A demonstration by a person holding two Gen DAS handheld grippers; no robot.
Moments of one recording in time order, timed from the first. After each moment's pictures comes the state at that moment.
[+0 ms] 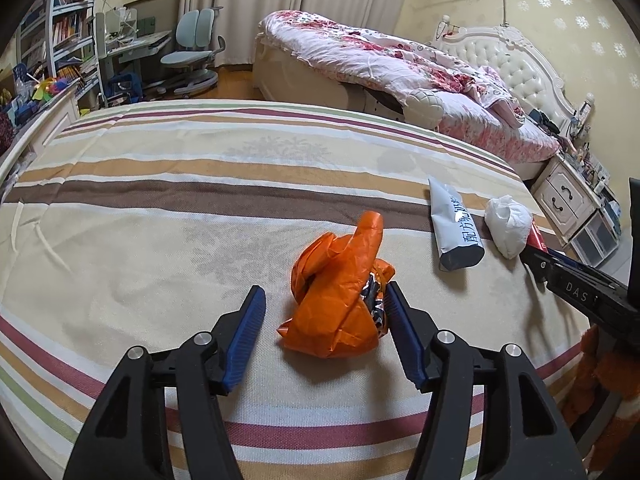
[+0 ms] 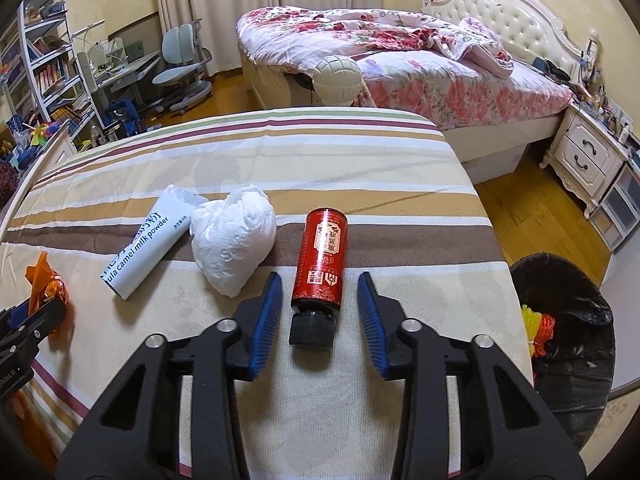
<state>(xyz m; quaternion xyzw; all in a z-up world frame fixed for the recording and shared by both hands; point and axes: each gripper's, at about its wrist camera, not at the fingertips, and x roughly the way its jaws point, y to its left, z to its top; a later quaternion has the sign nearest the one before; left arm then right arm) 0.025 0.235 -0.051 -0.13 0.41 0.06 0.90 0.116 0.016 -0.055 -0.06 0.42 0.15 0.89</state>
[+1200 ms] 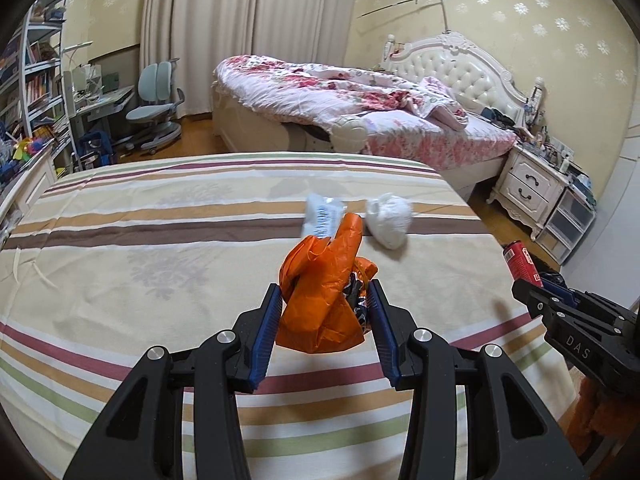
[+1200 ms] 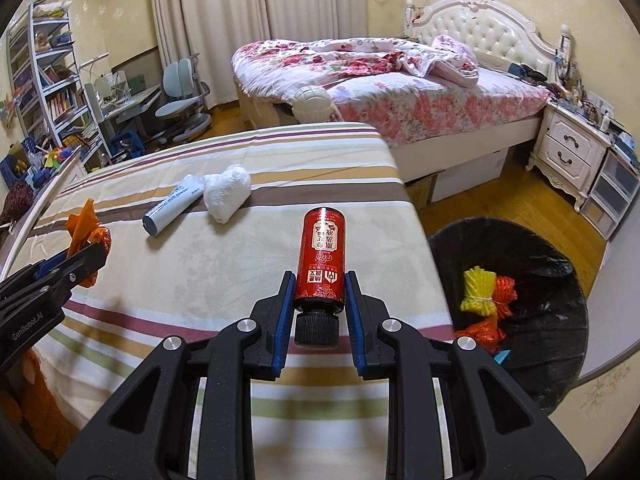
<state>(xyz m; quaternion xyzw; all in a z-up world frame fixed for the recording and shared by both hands) -0.002 0.145 -0.014 -0.06 0.35 0.01 0.94 0.029 -0.064 -0.027 -0.02 0.37 0.14 0.92</state>
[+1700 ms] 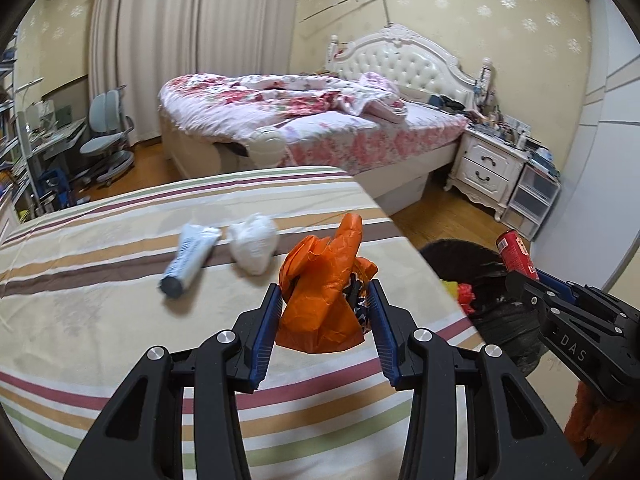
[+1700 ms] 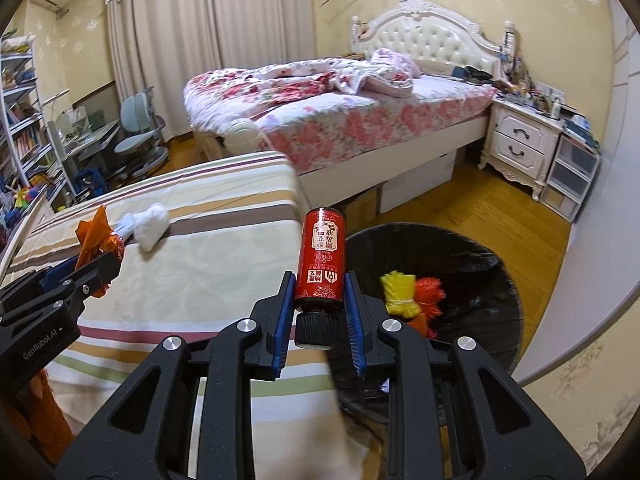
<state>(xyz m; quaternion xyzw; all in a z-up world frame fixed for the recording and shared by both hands) 0.023 0.049 -0.003 -0.02 0.33 -0.07 0.94 0.024 -0.150 -0.012 0.01 0.34 0.06 0.94</state>
